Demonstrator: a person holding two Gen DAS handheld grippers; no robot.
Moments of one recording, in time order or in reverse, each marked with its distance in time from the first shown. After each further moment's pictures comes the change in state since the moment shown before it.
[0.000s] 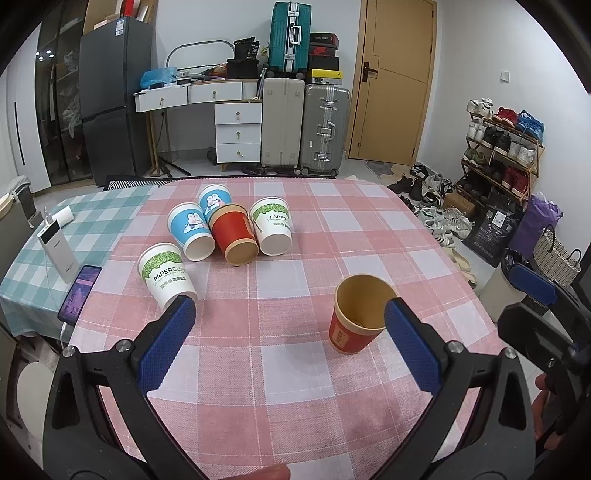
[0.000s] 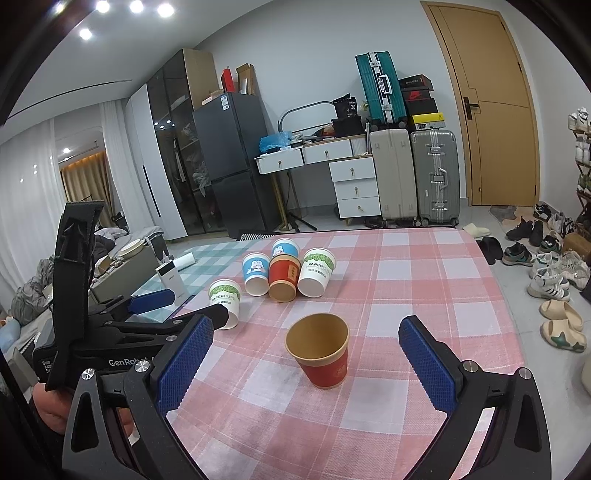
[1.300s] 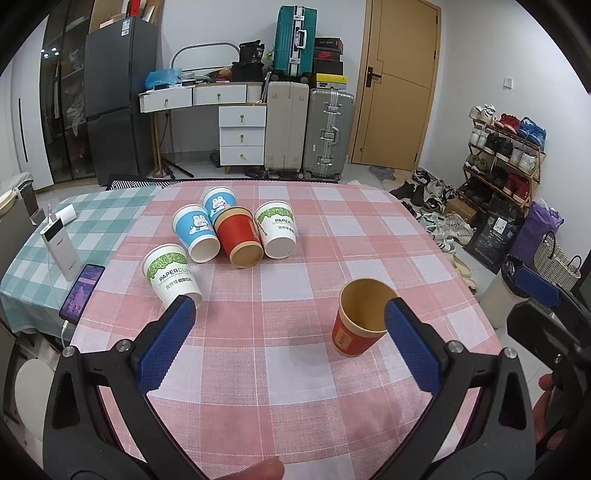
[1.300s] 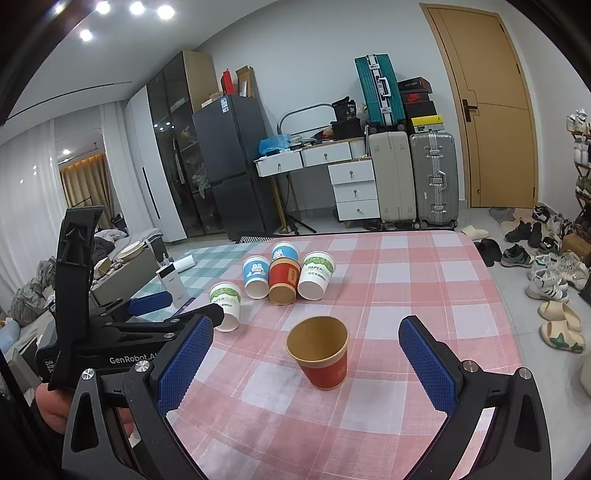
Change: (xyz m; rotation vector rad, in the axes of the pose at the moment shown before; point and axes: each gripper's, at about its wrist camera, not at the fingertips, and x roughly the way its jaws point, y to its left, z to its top) left arm -0.006 0.005 0.001 -0.015 -0.011 0.004; right arm -0.003 0.001 0.002 0.004 -0.008 -0.005
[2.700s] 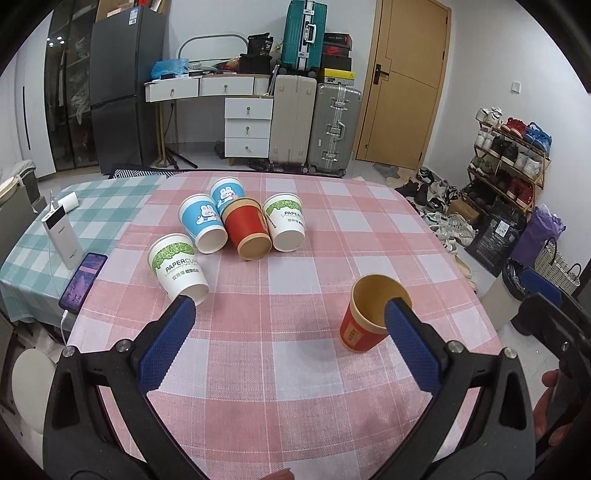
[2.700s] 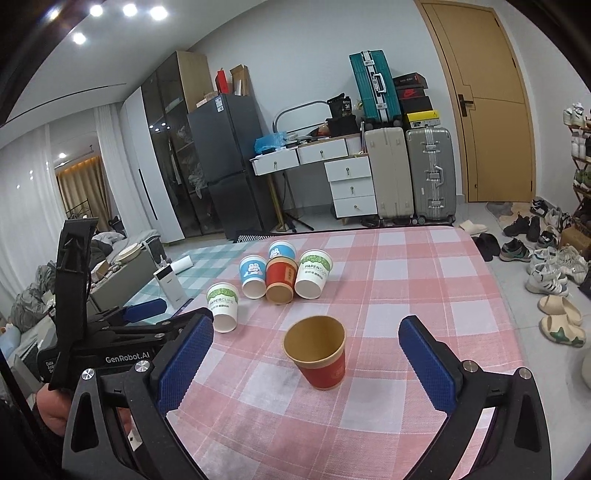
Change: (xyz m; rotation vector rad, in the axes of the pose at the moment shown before) left arm 0.001 0.010 -0.007 -0.028 0.017 0.005; right arm 0.000 -0.003 0.001 0.015 0.005 -0.004
